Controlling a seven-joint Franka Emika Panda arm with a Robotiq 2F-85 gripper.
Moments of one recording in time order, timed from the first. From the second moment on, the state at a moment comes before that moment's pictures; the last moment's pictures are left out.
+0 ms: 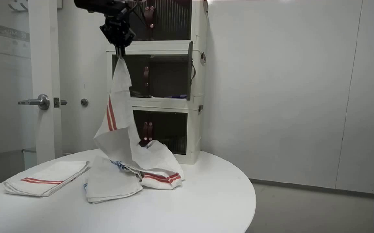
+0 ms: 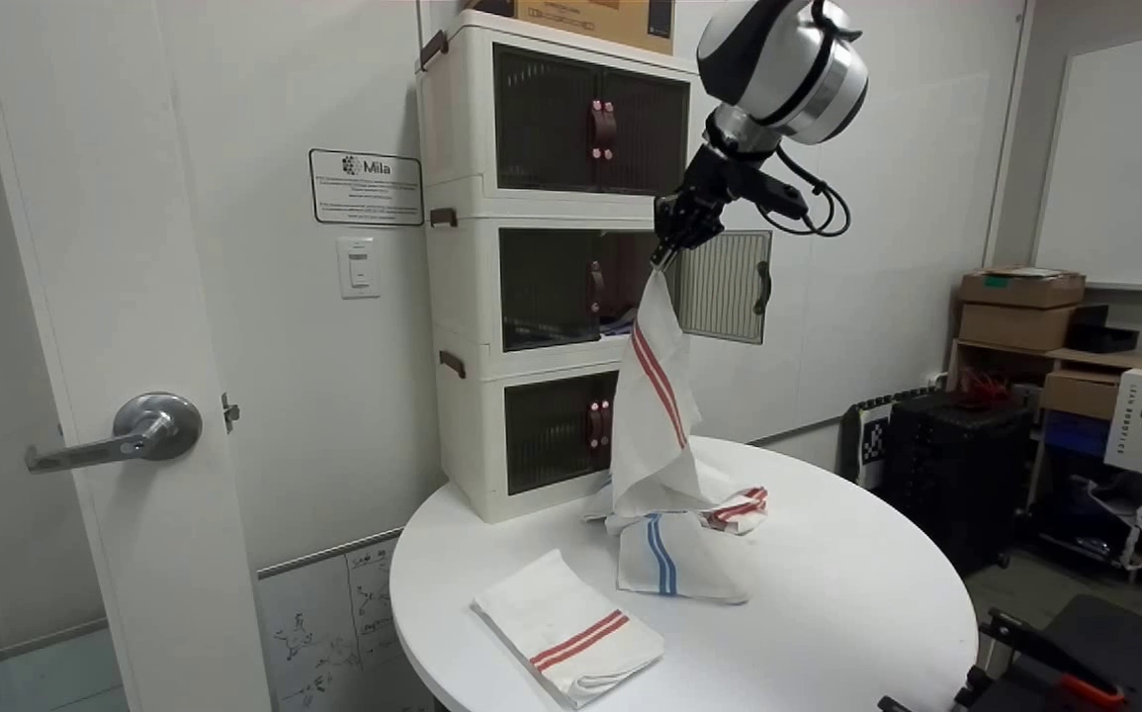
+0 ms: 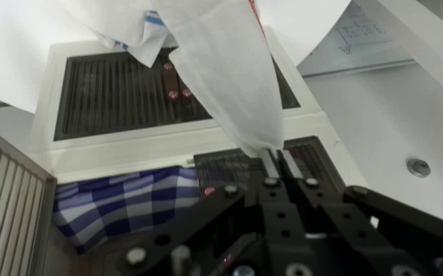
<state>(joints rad) -0.06 -0.10 -0.02 -2.16 0.44 2.57 -0.36</state>
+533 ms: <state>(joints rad) -0.07 0.04 -0.05 -2.11 0.35 2.42 -0.30</state>
